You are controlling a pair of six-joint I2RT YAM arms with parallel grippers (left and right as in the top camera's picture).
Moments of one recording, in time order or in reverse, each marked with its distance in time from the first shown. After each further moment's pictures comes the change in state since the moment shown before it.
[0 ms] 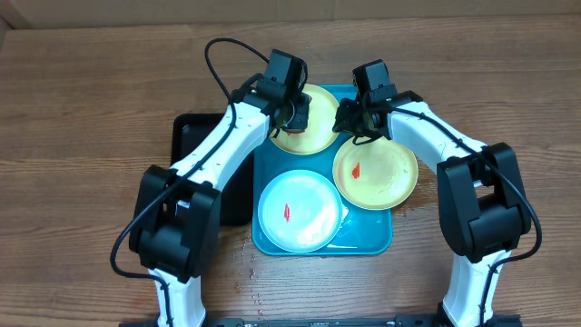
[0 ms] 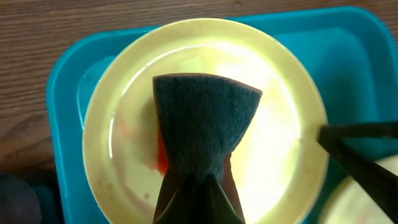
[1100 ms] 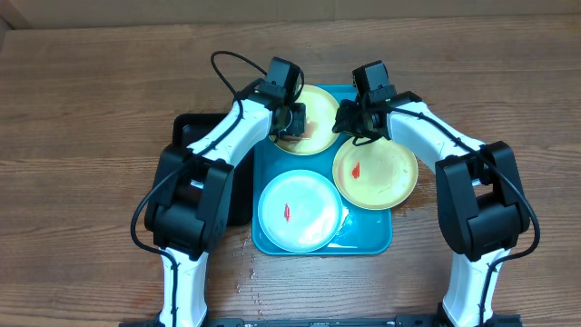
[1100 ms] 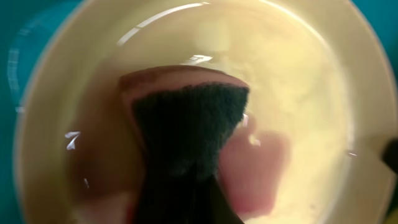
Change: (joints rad) left arm 0.027 0.149 0.028 0.010 0.111 -0.051; right arm 0.000 0.012 0.000 0.004 0.003 0.000
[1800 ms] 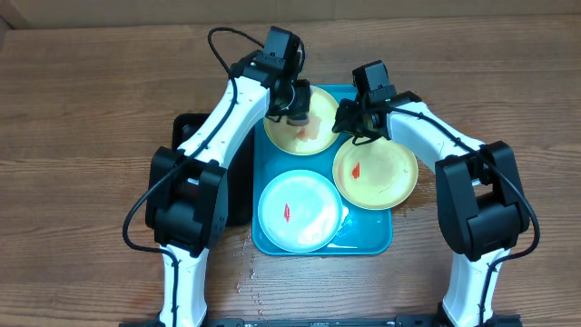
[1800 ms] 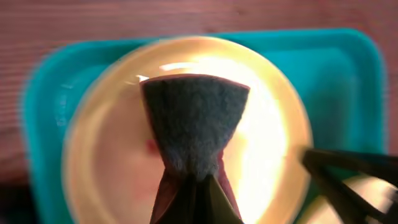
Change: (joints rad) left arm 0.011 0.018 0.260 -0.229 0.013 -0.001; right arm 0.000 0.001 0.000 0.007 0.000 0.000
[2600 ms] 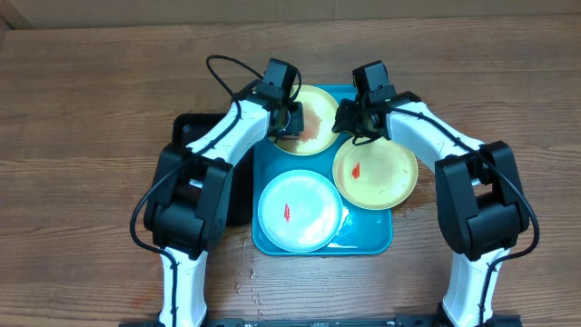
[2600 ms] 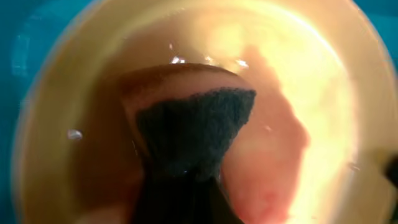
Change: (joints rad) left arm -0.005 -0.015 -0.278 0.257 -0.019 -0.082; right arm 0.000 0.002 0.000 0.001 0.000 0.000
